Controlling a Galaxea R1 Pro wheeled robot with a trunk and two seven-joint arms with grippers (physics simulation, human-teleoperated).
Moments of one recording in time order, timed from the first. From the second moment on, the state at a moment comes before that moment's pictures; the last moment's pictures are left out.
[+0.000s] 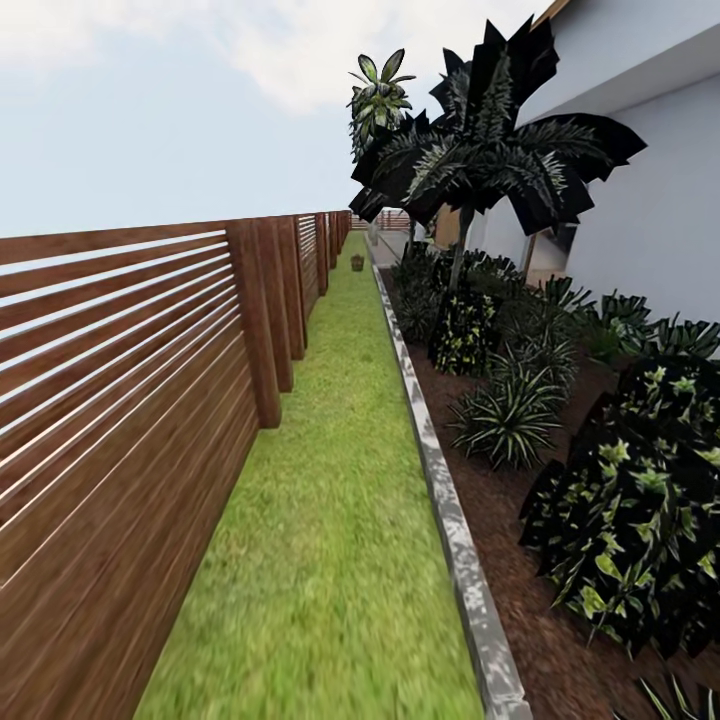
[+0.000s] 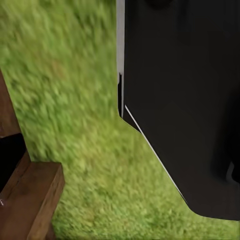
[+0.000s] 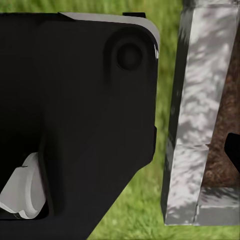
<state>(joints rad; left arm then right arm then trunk) 0.00 0.06 0.00 -0.01 0.00 0.00 0.00 -0.05 0.00 0.00 -0.05 0.00 0.00 0.00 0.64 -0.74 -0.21</state>
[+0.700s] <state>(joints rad) 0.00 0.06 0.00 -0.01 0.00 0.00 0.00 -0.05 0.00 0.00 -0.05 0.00 0.00 0.00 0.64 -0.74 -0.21</state>
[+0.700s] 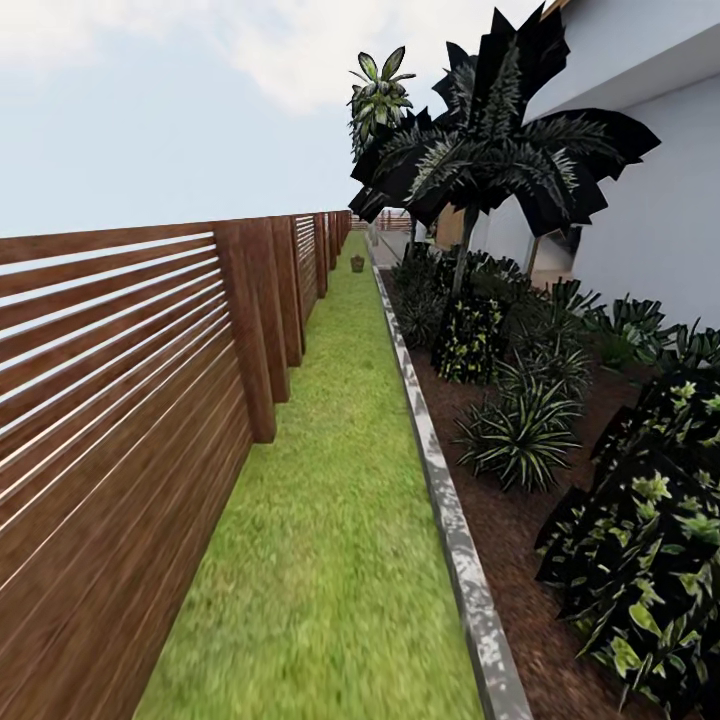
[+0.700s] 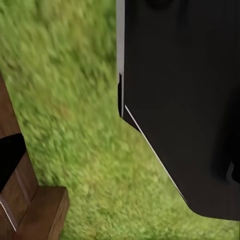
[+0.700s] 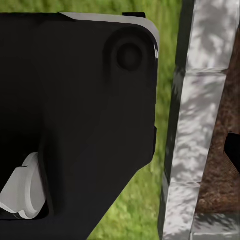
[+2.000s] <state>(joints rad) 0.00 0.06 0.00 -0.01 0.00 0.00 0.00 -0.05 0.00 0.00 -0.05 0.00 0.00 0.00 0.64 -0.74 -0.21</state>
